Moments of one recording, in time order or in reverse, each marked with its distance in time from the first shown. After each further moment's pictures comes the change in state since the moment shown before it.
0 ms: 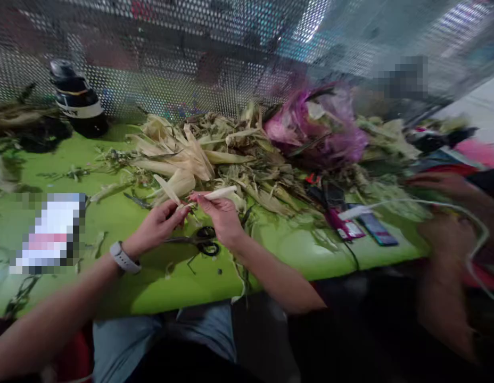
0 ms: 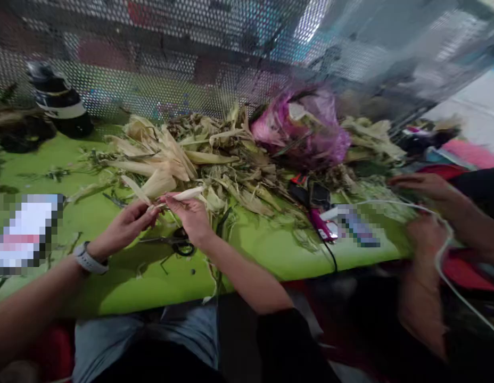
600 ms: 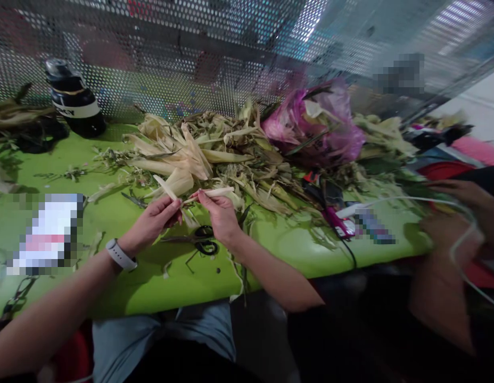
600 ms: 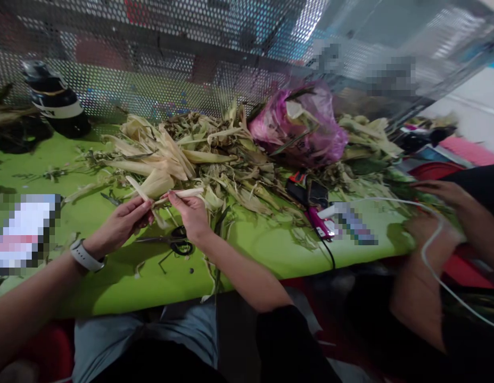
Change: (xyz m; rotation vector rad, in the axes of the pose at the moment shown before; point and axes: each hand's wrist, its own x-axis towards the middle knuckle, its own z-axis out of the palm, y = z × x) left_hand 0.002 -0.003 -0.001 -0.366 0.052 -0.213; right_hand 0.009 0.012 -0.005 0.050 0.067 -0.004
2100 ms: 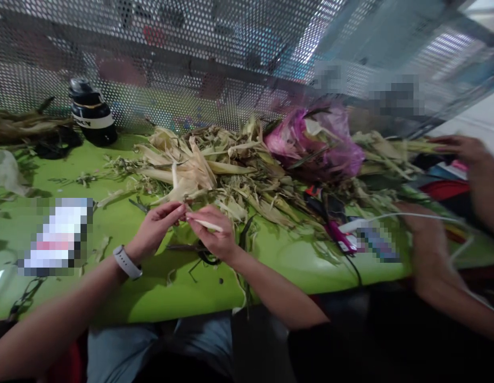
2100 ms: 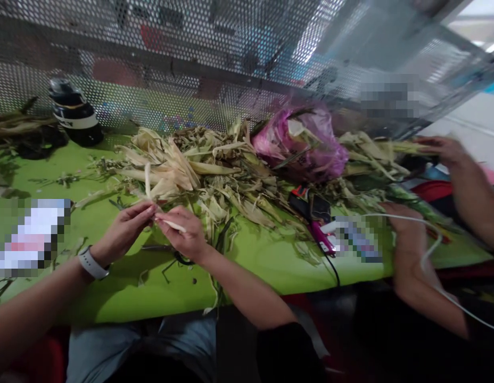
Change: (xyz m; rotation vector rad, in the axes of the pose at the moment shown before) left_hand -0.003 -0.001 0.000 -0.108 0.130 0.133; right_hand -0.021 -0.008 0.005 -0.532 -0.257 -0.497
